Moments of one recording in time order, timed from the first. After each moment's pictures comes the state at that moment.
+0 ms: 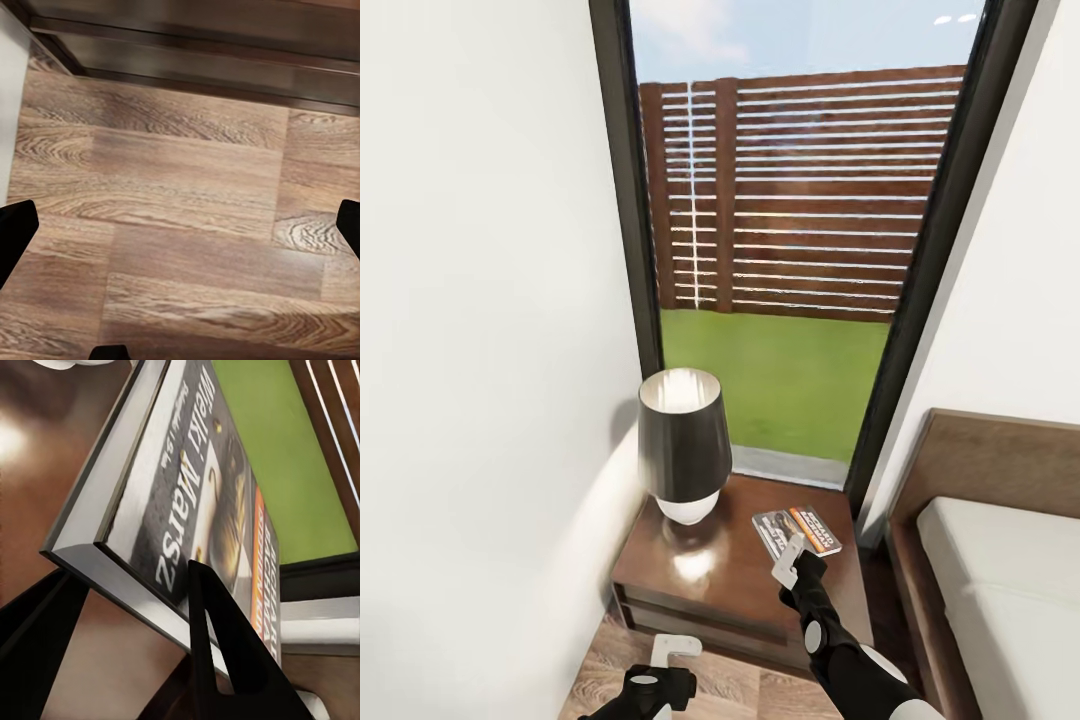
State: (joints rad) left arm -0.46 -0.15 -0.68 -0.37 0.60 0.17 0.35; right arm -0.49 0.05 0.37 -0.56 0.73 0.07 -0.24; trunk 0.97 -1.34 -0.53
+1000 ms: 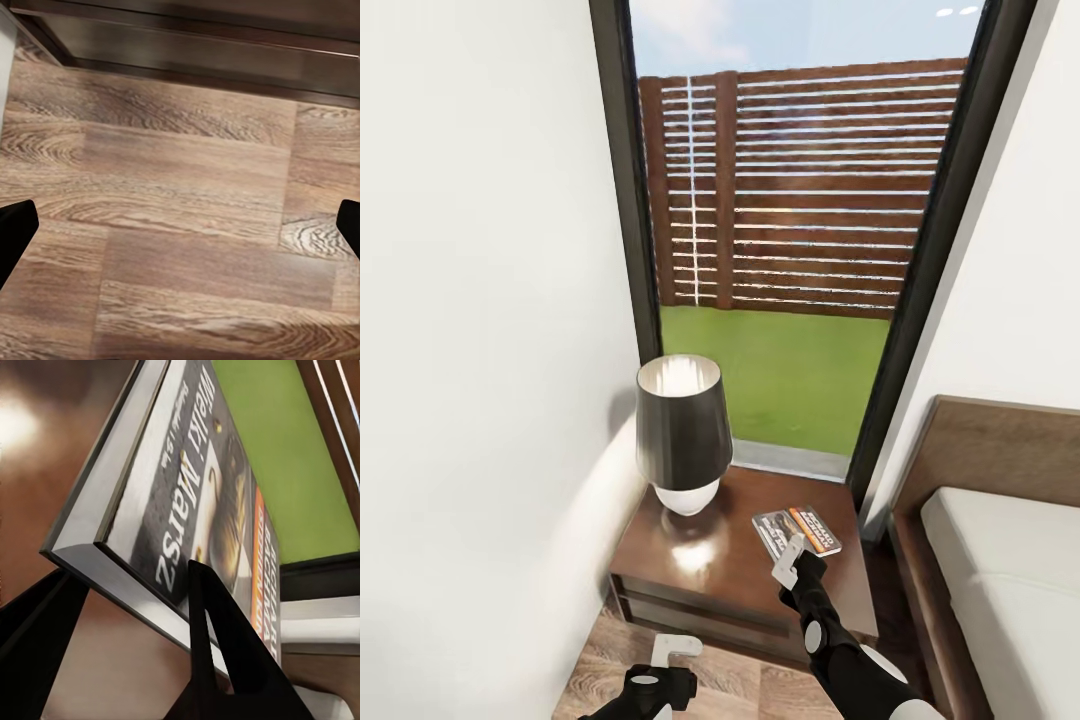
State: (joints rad) left arm -0.46 -0.15 -0.68 -0.37 0.60 0.17 0.35; right arm -0.49 0.05 0.37 -0.56 0.73 0.07 -0.24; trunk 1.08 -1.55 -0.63
